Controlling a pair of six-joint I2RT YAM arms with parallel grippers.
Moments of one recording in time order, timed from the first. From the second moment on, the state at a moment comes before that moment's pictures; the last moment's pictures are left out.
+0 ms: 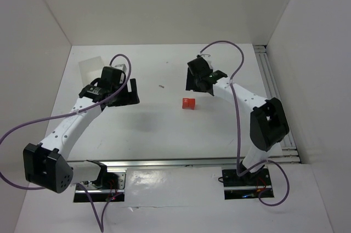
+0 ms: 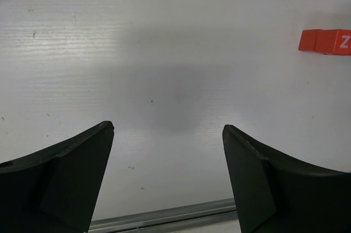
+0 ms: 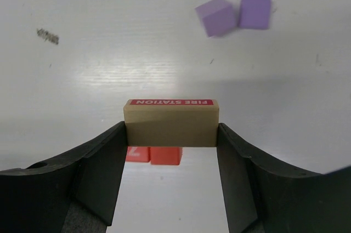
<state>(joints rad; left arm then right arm) -0.29 1.26 1.10 -0.72 -0.02 -0.40 0.53 1.70 1.33 -0.49 0.34 0.52</state>
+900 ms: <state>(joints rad) -0.29 1.21 1.07 -0.72 -0.02 -0.40 0.65 1.81 1.35 -0.56 0.37 0.62</state>
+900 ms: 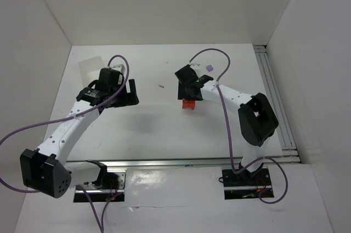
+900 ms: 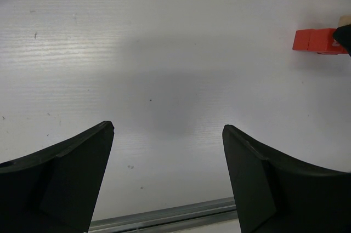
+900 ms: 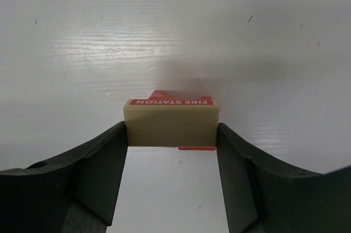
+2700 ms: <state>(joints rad) -0.29 1.21 1.07 -0.72 -0.02 -0.41 0.66 1.81 1.33 -0.57 0.36 0.62</state>
